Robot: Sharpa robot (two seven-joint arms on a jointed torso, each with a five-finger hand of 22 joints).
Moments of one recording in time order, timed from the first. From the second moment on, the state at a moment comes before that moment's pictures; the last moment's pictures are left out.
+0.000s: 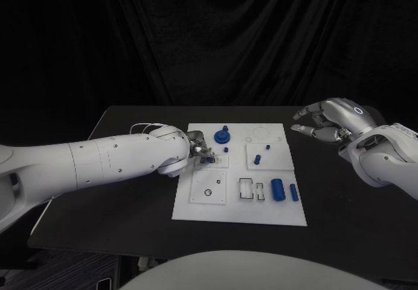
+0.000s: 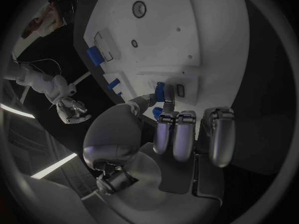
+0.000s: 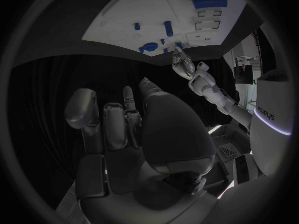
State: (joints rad) left arm 1.21 -0.62 -0.21 1.36 -1.02 -0.16 -0.49; left_hand 0.96 -0.03 0.54 0.00 0.37 1.02 0.04 0.31 0.96 1.47 -0.02 1.57 1.31 1.47 -0.06 1.57 1.31 0.03 1.46 0.04 1.48 1.31; right arm 1.30 -0.98 -0.25 1.52 -1.48 -0.68 0.06; right_hand 1.40 -0.06 0.16 0.29 0.15 0.95 0.11 0.20 0.22 1.43 0.03 1.49 1.31 1.46 -0.04 1.32 1.31 0.09 1.40 0.08 1.04 1.31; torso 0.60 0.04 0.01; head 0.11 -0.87
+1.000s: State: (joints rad) left arm 1.21 -0.62 -0.21 1.35 -1.02 -0.19 -0.47; left_hand 0.96 -0.02 0.54 0.00 0.34 1.02 0.04 0.30 0.96 1.47 -0.02 1.57 1.31 1.47 -0.06 1.57 1.31 0.03 1.46 0.04 1.48 1.31; right arm 1.30 -0.98 -0.25 1.52 -1.48 -0.68 0.05; right_hand 1.40 -0.06 0.16 0.29 0.15 0.95 0.11 0.20 0.22 1.43 0.03 1.49 1.31 1.46 -0.04 1.32 1.31 0.09 1.40 0.08 1.04 1.31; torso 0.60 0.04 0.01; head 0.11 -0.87
